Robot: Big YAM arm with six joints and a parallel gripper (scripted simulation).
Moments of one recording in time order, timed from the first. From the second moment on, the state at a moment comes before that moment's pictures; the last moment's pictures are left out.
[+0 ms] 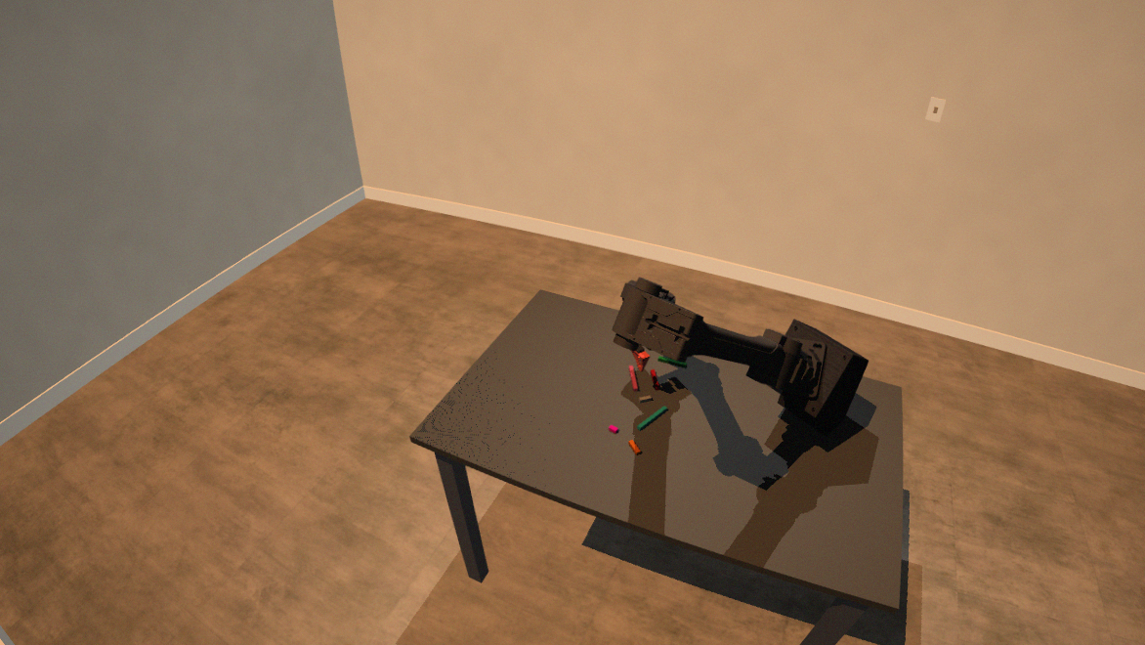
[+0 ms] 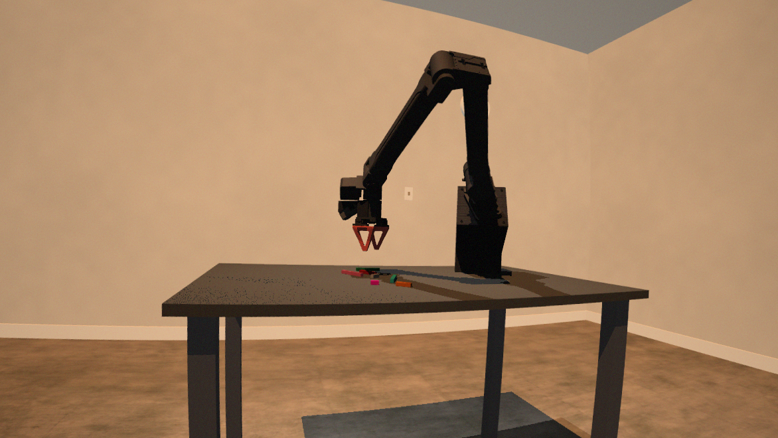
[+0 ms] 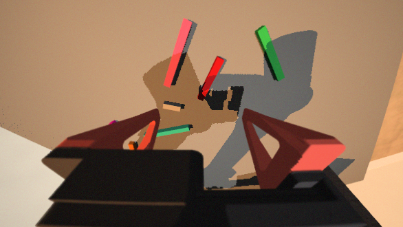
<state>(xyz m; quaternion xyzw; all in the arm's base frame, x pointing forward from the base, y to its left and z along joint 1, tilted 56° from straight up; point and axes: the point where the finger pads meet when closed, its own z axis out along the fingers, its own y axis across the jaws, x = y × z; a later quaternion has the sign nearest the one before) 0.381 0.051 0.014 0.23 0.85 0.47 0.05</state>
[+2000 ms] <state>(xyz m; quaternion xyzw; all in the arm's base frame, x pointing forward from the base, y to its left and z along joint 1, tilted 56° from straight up) 0.388 0.044 -0.002 0.40 0.78 0.47 -0.05</state>
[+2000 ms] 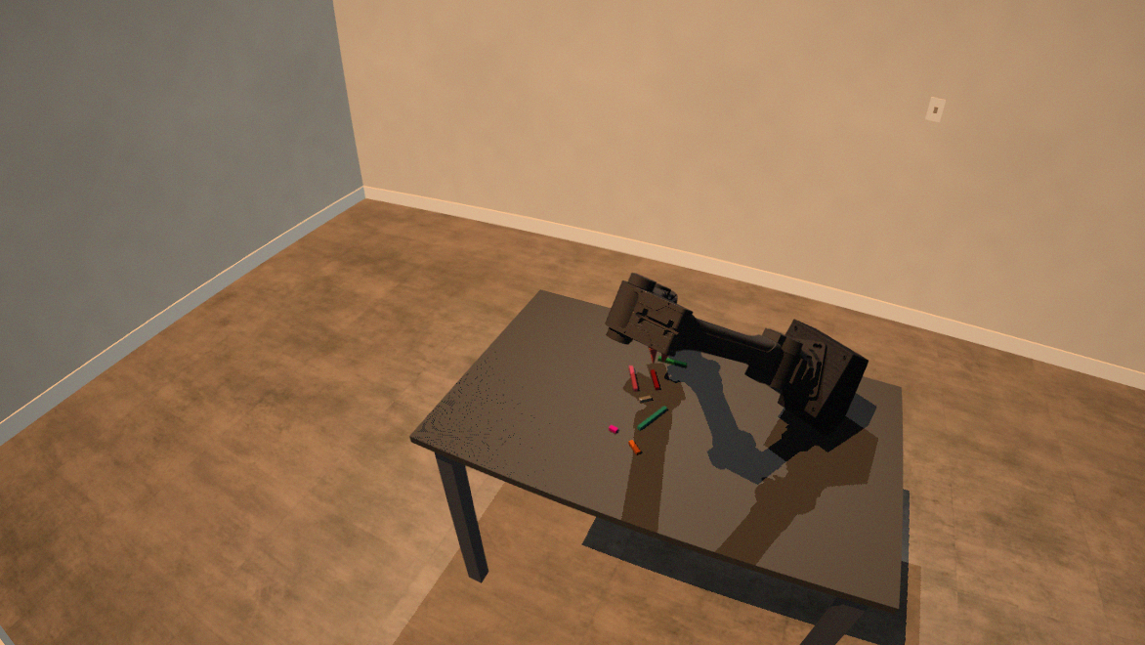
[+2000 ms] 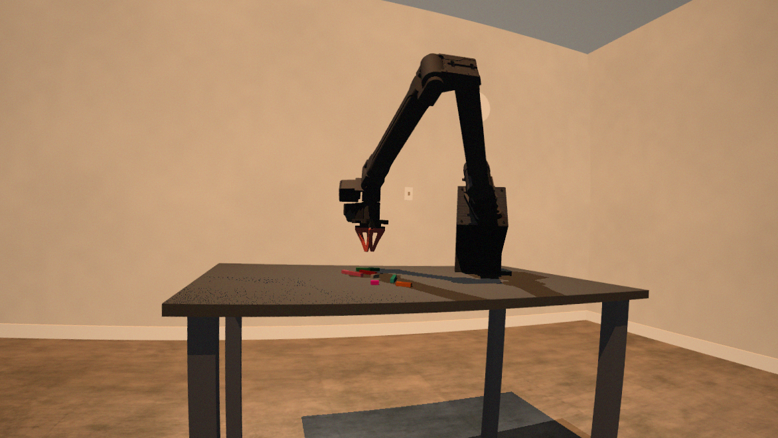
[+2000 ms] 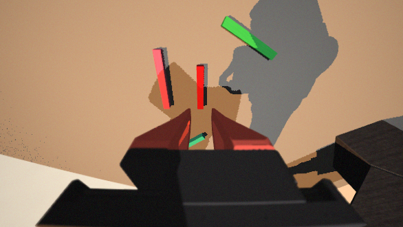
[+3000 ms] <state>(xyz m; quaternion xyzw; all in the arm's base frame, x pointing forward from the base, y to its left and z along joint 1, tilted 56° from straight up) 0.397 0.062 -0.013 0.40 0.79 0.47 -0.04</state>
